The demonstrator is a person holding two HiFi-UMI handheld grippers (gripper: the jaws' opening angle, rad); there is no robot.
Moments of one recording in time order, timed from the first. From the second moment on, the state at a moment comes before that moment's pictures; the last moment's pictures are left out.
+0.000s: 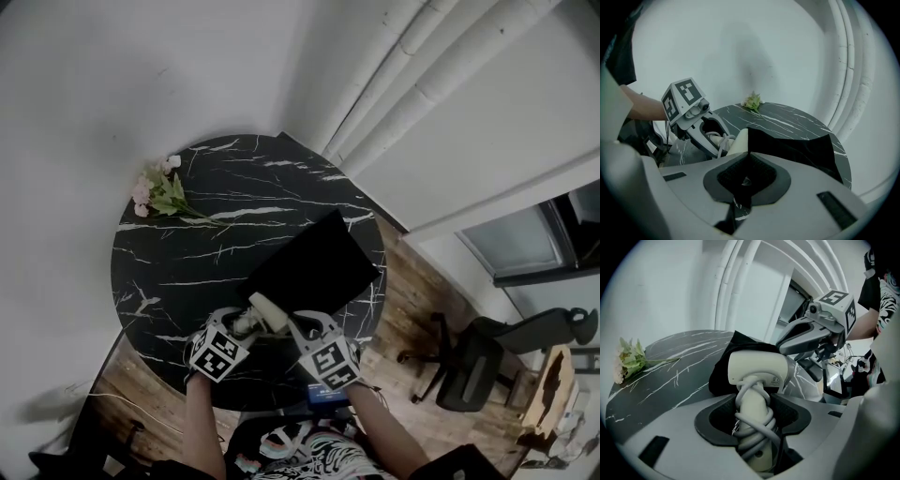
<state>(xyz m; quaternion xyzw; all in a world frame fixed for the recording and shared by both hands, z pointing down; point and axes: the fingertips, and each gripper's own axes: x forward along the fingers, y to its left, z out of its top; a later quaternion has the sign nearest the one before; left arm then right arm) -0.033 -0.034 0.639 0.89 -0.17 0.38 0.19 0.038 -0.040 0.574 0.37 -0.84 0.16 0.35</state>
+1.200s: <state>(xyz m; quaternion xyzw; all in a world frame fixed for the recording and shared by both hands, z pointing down) -0.033 -0.036 0.661 0.86 -0.21 0.45 0.11 0.030 -0.038 0.566 0.34 -0.86 0.16 0.33</state>
